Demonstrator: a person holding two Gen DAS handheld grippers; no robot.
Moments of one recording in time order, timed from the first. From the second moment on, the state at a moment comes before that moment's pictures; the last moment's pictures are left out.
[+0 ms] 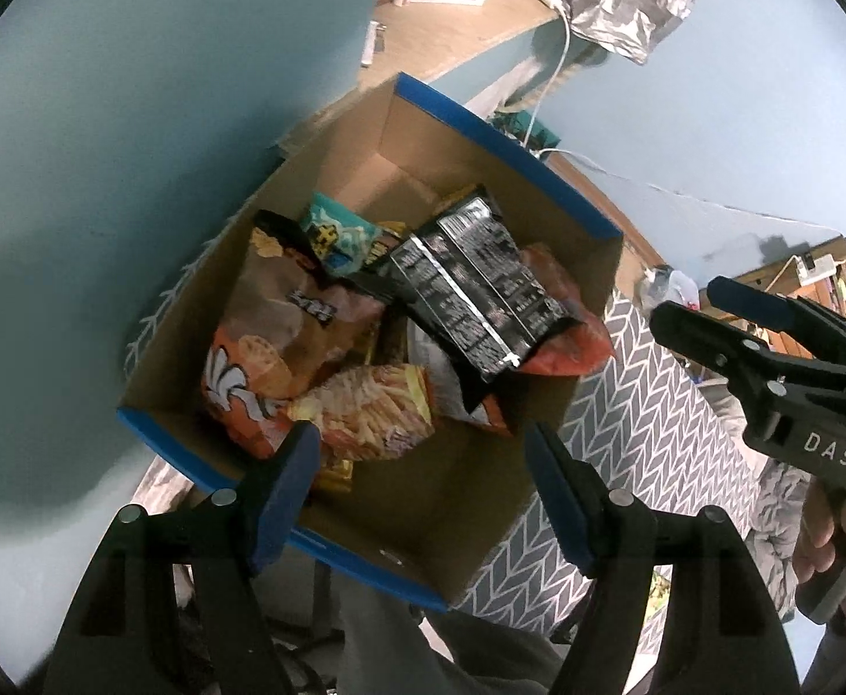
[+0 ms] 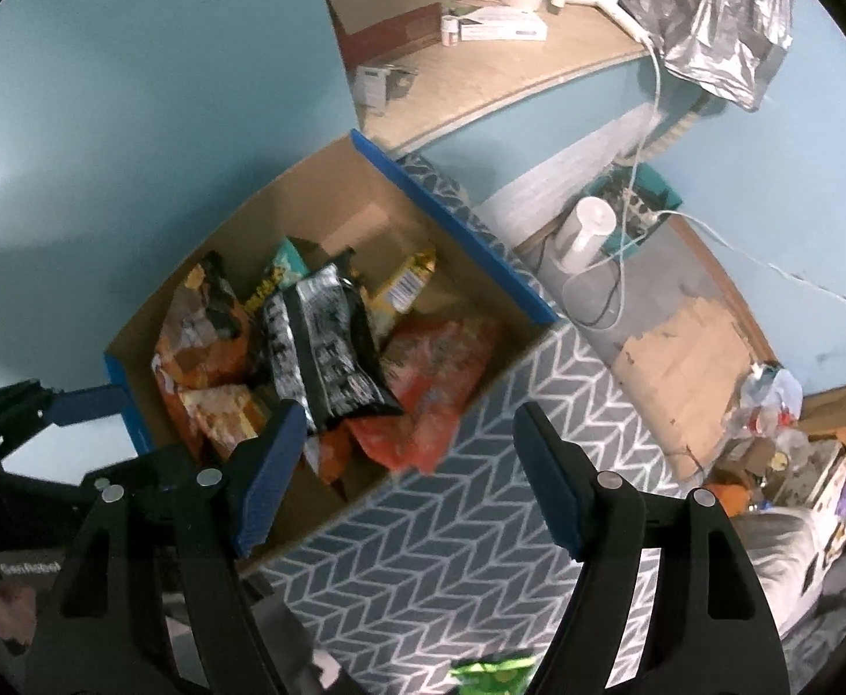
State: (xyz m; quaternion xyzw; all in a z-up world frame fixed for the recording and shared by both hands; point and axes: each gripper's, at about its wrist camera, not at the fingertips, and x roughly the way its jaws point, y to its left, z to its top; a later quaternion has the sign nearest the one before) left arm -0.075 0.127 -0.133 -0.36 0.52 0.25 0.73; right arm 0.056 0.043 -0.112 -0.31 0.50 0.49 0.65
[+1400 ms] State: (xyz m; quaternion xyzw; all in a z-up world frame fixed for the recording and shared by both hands) left arm -0.094 -0.150 -0.225 -0.49 0.52 0.33 0.62; right arm 0.064 -0.199 -0.216 -0.37 0.55 0.52 0.55
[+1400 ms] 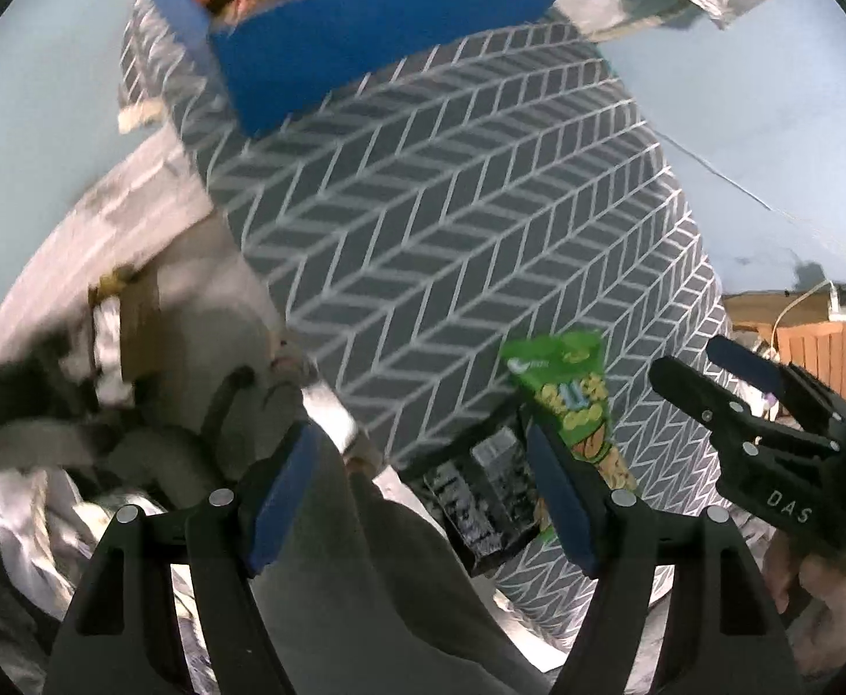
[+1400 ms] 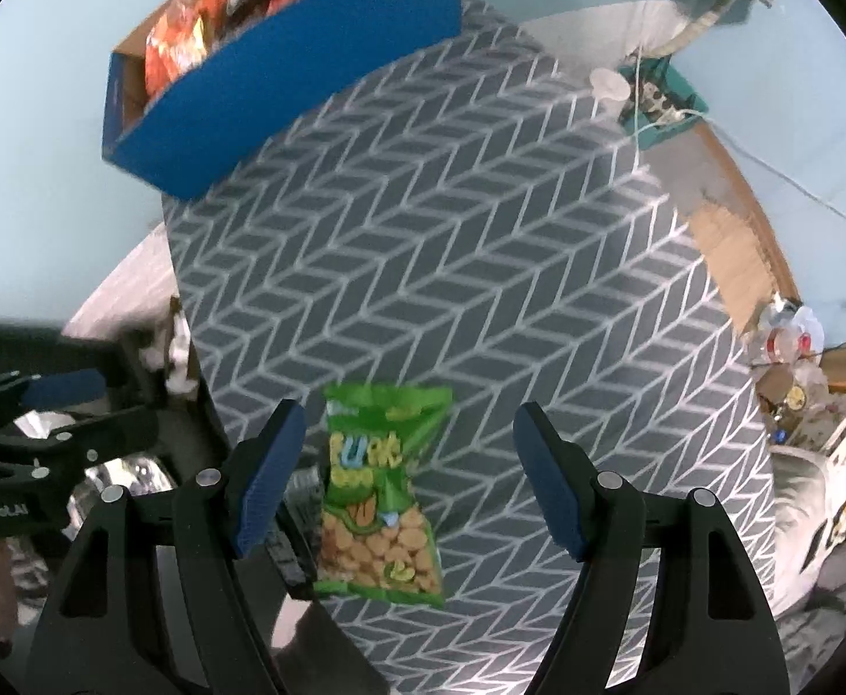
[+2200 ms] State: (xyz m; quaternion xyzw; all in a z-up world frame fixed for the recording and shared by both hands) left arm -0.111 -0.199 -0.286 -0.59 0.48 0.37 0.53; right arm 0.026 -0.207 -0.298 -0.42 0.57 0.52 0.49
